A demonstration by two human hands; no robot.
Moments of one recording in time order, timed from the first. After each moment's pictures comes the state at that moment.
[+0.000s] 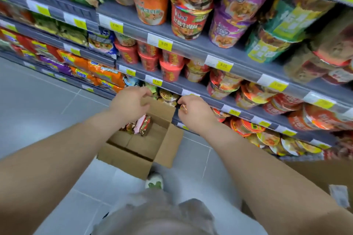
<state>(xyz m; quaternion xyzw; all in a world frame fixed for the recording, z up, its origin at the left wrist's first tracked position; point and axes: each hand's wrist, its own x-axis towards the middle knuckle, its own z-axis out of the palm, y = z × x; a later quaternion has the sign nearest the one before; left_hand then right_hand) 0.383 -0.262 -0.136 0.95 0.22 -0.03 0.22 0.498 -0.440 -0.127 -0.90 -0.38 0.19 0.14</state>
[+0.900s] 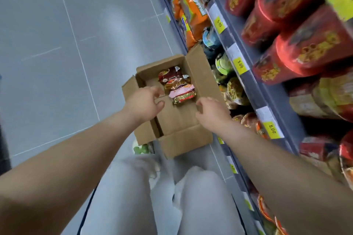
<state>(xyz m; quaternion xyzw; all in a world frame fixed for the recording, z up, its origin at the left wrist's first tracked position) 0.368 -0.278 -0.391 0.71 0.62 -0.03 0.32 0.576 -0.317 -0.400 -0.70 -0.62 0.35 -0.05</state>
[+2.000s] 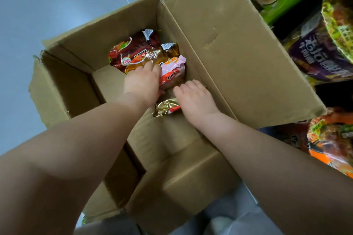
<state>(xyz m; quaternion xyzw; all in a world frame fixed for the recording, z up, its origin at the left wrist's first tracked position) 0.441 -0.167 -0.799 0.83 0.53 -0.15 0.10 0.571 -0.246 -0.794 -0.64 -0.76 0.08 -0.05</state>
